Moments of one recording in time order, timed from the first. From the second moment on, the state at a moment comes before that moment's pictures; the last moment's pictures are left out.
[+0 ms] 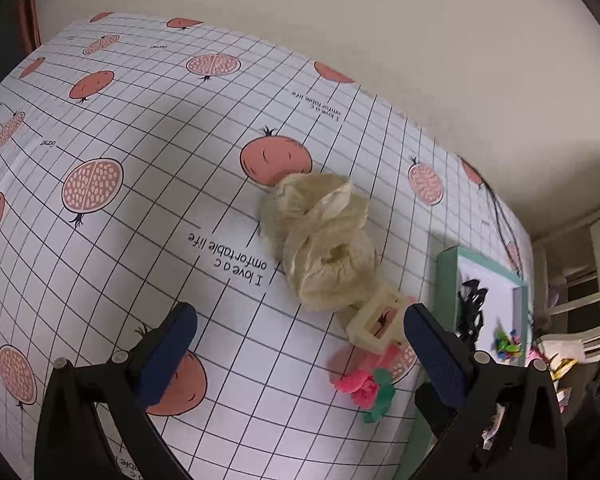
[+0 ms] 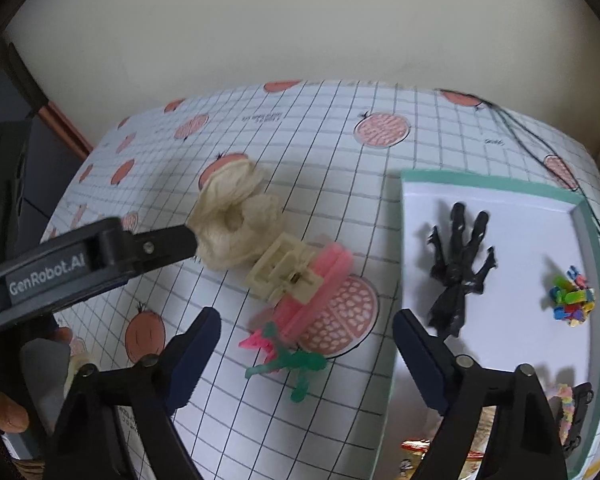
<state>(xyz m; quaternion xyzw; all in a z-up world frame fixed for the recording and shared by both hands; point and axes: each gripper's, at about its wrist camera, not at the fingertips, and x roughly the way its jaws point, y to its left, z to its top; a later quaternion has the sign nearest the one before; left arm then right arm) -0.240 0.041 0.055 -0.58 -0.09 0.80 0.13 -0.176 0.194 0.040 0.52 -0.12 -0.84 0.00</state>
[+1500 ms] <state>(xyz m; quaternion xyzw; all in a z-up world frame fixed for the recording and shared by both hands) -0.233 0.058 0.034 -0.61 -0.08 0.78 0.13 -0.169 0.204 0.022 0.57 -0.17 -0.81 0.05</state>
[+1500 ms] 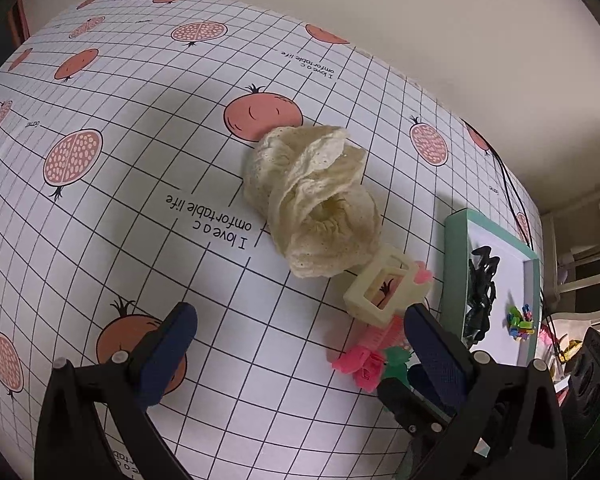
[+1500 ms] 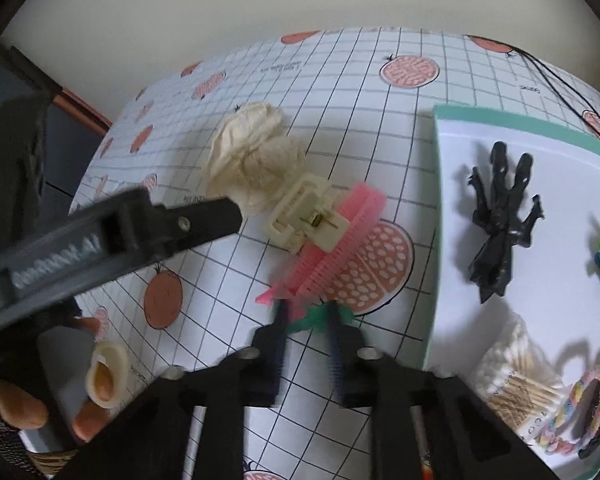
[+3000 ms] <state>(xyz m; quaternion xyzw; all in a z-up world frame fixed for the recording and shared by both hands) -0.194 0.131 0.009 -0.62 0.09 0.75 0.21 -0.136 0.305 0.070 0.49 -0.28 -0.83 -0.01</state>
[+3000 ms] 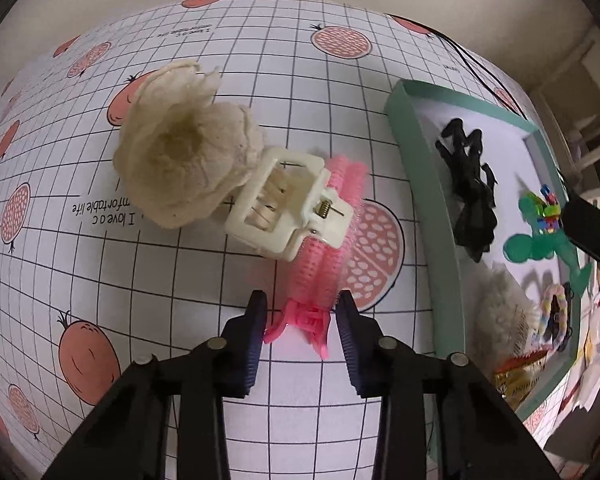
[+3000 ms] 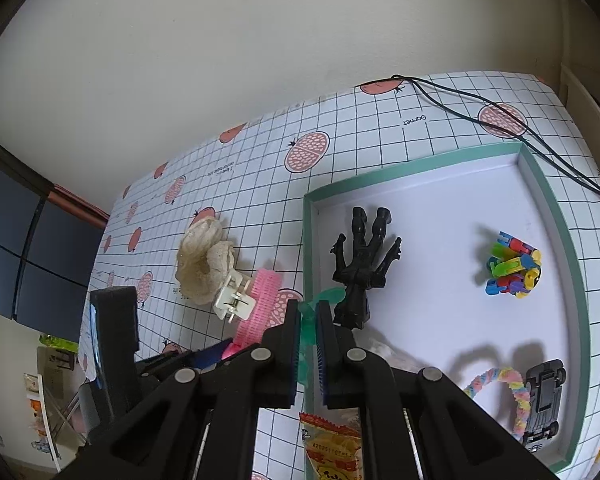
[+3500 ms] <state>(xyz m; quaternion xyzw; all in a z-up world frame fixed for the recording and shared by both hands) -0.198 0.111 0.044 -0.62 -0.02 0.73 0.28 -0.133 0.311 0.081 0.47 -0.28 -0.83 -0.01</state>
